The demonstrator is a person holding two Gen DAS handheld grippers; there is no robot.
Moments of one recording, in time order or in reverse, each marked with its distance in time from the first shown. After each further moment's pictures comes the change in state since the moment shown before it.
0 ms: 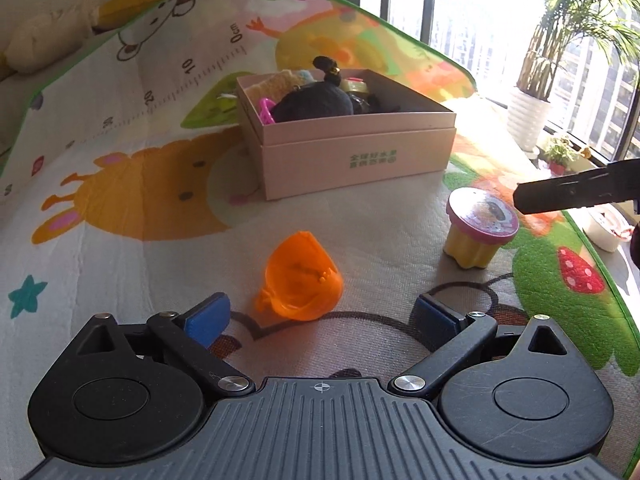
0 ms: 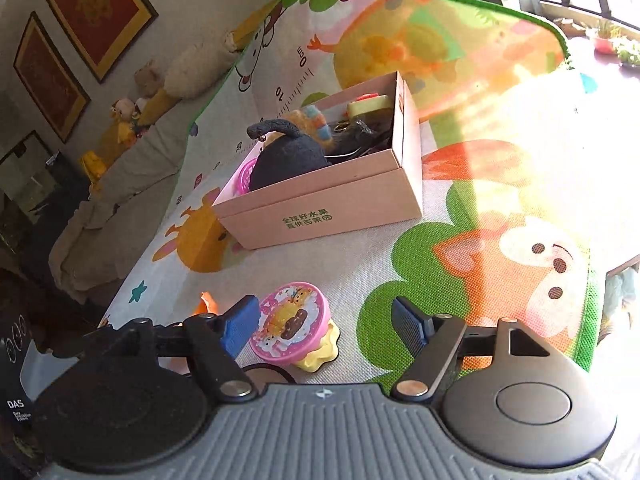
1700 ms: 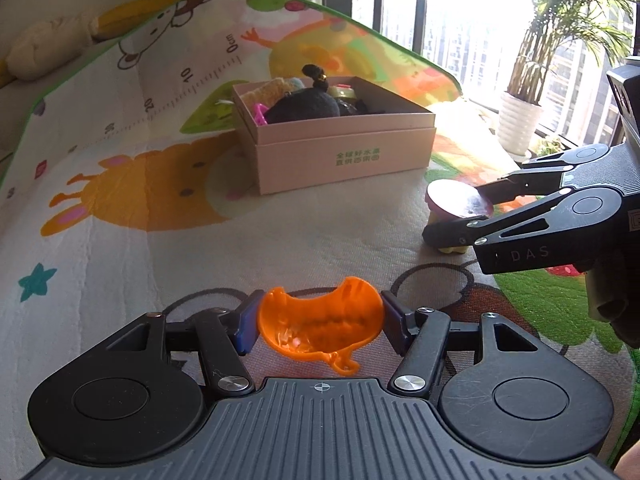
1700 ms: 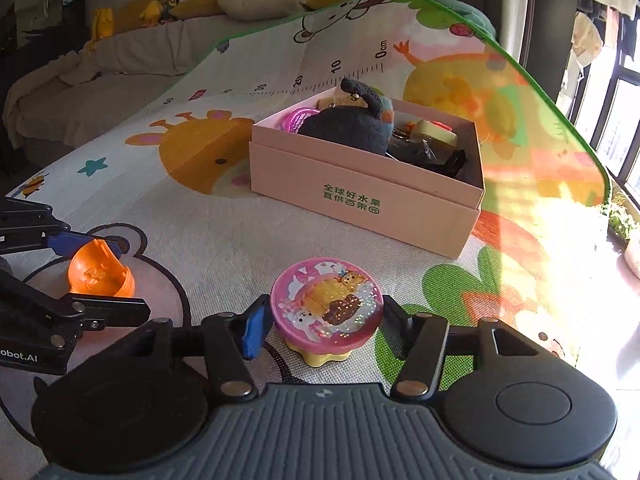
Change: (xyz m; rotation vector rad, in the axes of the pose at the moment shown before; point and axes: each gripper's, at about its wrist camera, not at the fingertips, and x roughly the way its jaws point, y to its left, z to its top) left arm -0.028 -0.007 -0.013 0.016 -0.033 -0.031; right arm 0.044 0.078 -0.024 -0.472 0.050 -0.229
